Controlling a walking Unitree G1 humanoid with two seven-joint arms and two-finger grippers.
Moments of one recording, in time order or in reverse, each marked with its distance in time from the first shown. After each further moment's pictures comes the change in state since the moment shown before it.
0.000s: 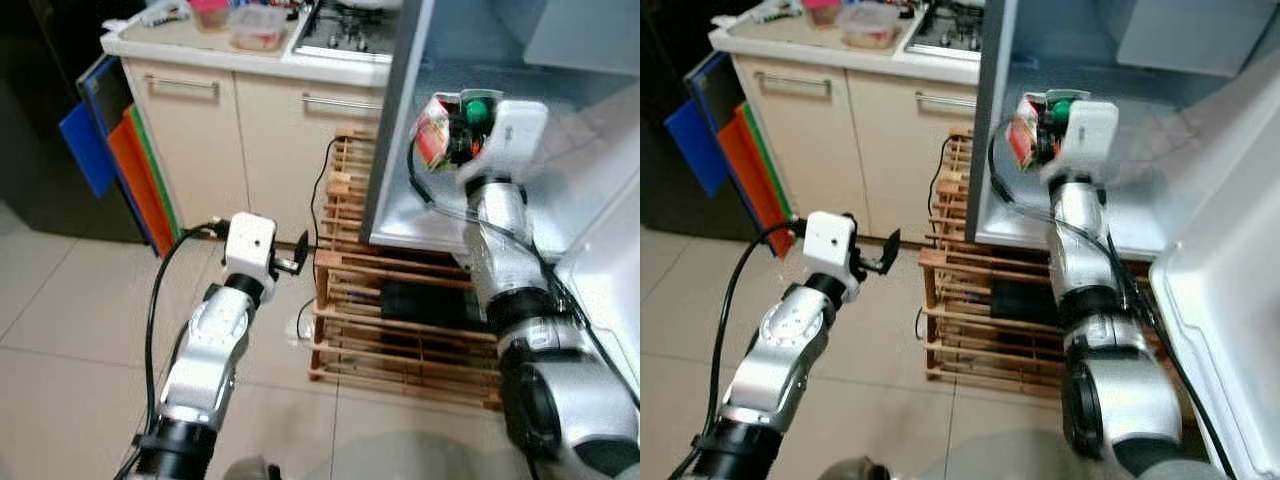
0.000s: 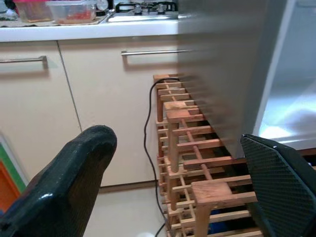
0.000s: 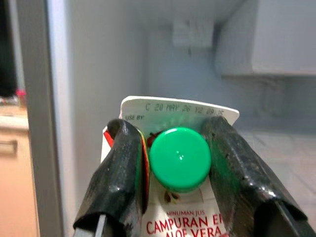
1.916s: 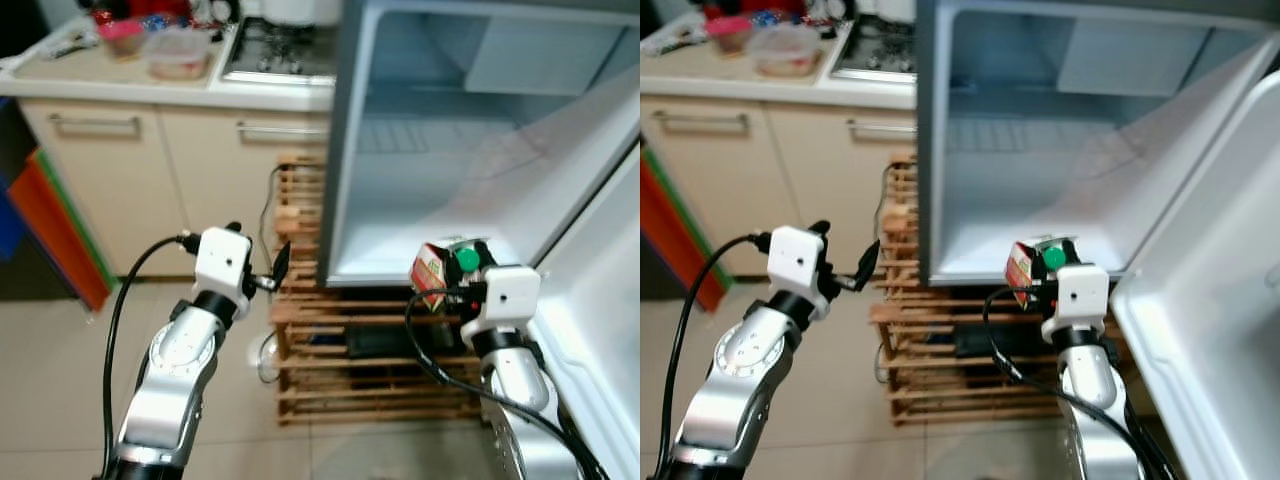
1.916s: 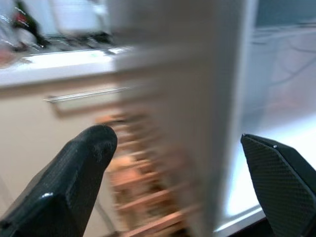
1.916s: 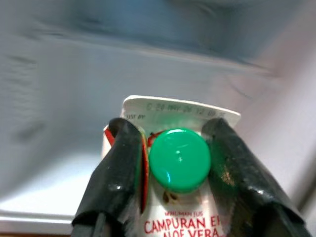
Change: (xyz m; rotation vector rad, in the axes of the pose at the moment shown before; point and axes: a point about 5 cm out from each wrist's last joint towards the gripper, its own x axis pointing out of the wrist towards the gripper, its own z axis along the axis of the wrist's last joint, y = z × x) left arm -0.027 -0.006 0.007 0.013 -0.040 -0.086; right arm -0.138 0.000 -0.028 -0.063 0.269 0.032
